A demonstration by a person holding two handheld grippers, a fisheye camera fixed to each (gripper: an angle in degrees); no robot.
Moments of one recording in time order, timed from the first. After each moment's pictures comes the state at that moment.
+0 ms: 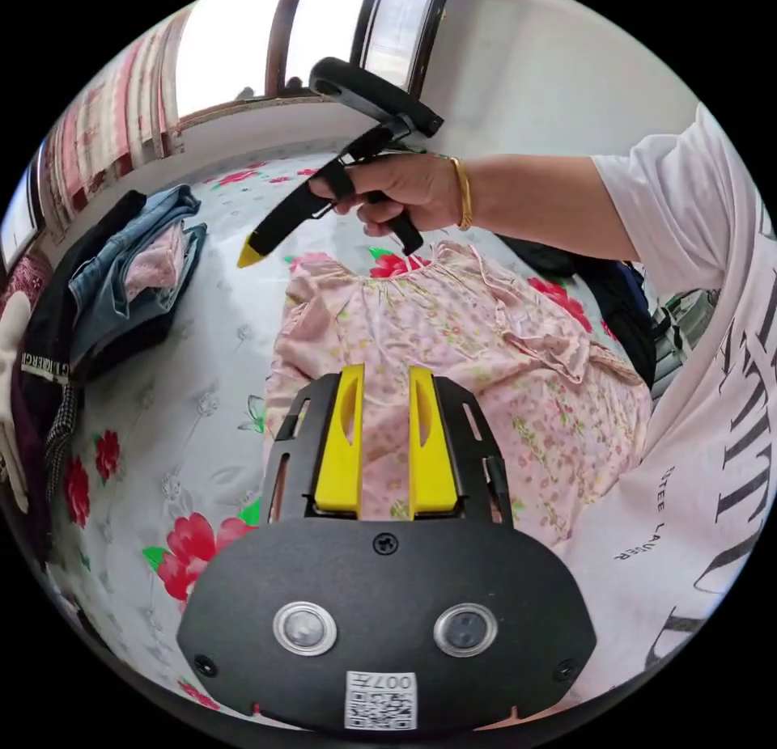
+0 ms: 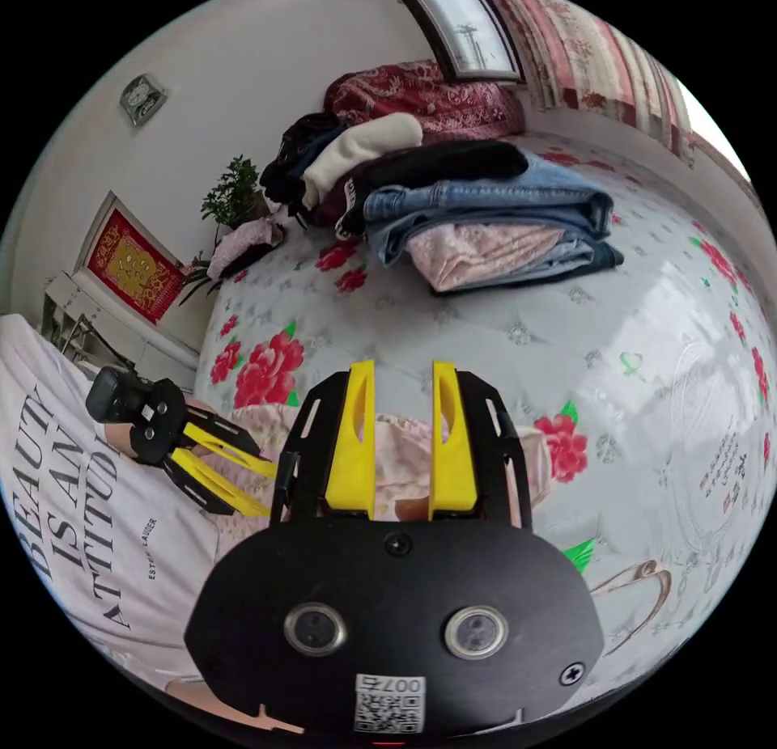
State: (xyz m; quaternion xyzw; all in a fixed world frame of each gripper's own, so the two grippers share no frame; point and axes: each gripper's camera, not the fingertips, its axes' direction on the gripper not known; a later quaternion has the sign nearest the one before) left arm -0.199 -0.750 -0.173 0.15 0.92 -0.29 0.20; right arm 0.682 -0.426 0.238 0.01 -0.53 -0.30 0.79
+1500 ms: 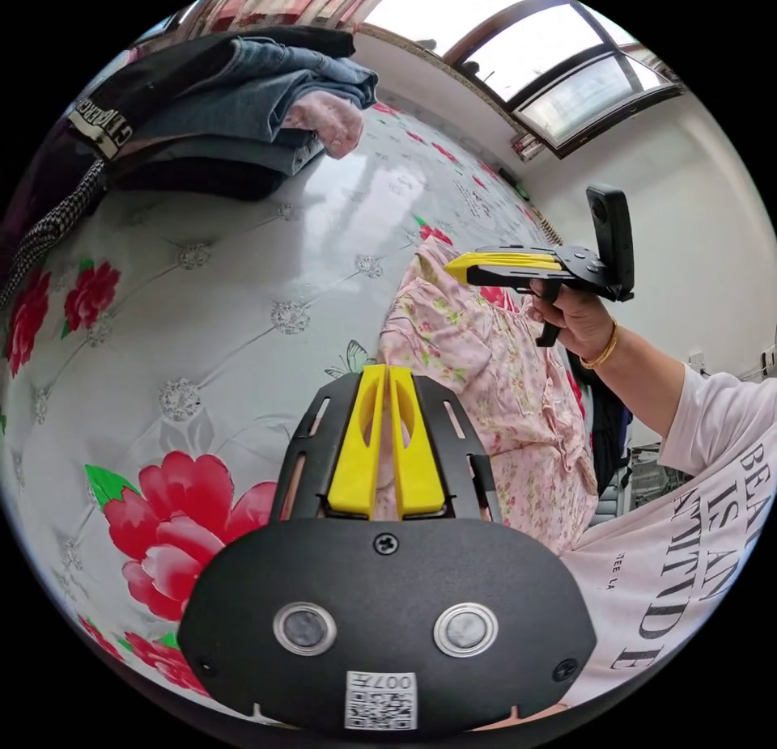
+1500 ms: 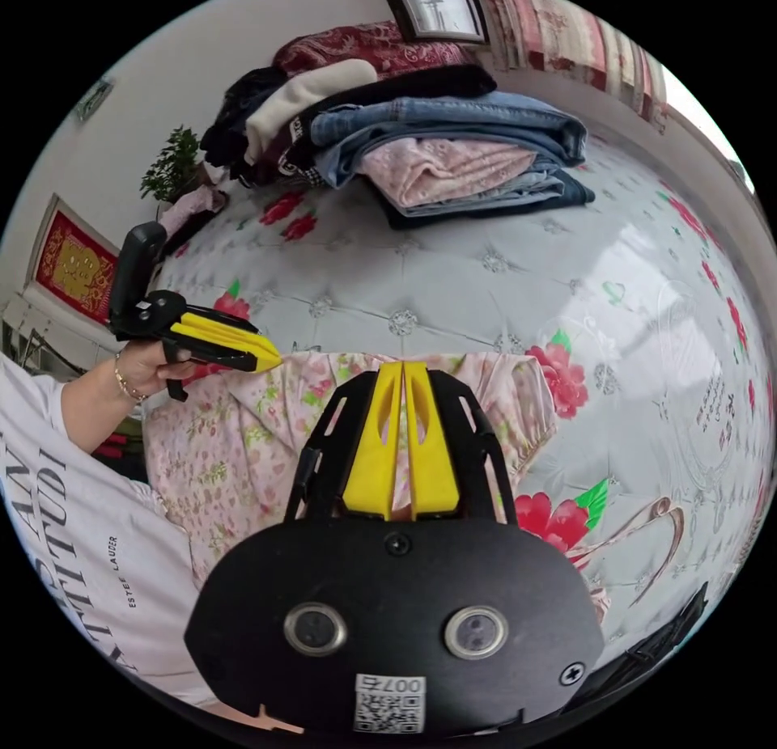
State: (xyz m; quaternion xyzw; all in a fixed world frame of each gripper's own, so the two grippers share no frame) left arm -0.045 -0.767 -0.129 -0.08 0.95 -0.31 0.06; right arm 0.715 -0.461 0.310 -0.01 -0.44 -0.28 0.85
